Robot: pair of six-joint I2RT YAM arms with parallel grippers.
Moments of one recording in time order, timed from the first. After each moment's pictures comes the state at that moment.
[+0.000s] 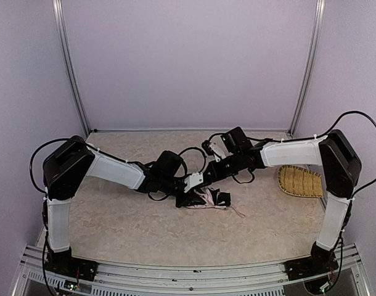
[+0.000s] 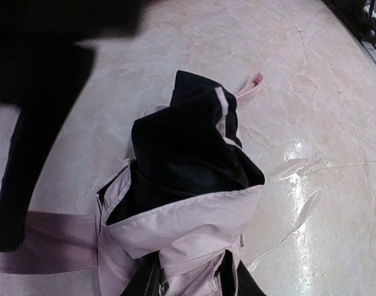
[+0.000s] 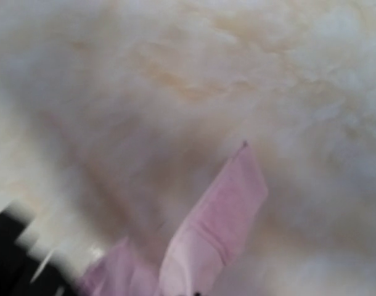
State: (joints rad) left arm -0.85 2.07 1.19 0.11 0.50 0.53; right arm 0.68 1.90 1.28 -0.19 -0.33 0.23
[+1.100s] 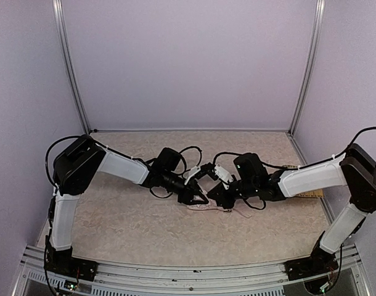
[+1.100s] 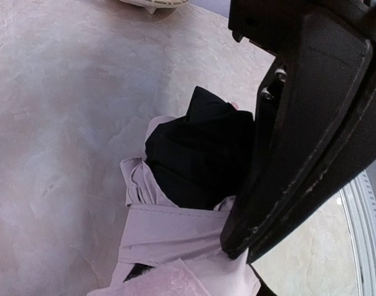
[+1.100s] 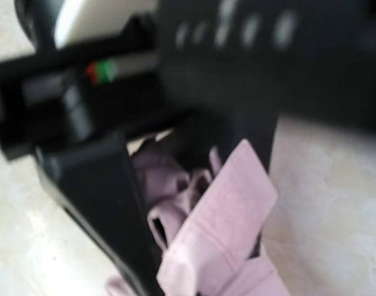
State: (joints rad) left arm -0.76 2.20 1.31 0.11 0.83 0.19; right arm 0.80 1.63 0.80 0.17 -0.29 -0.05
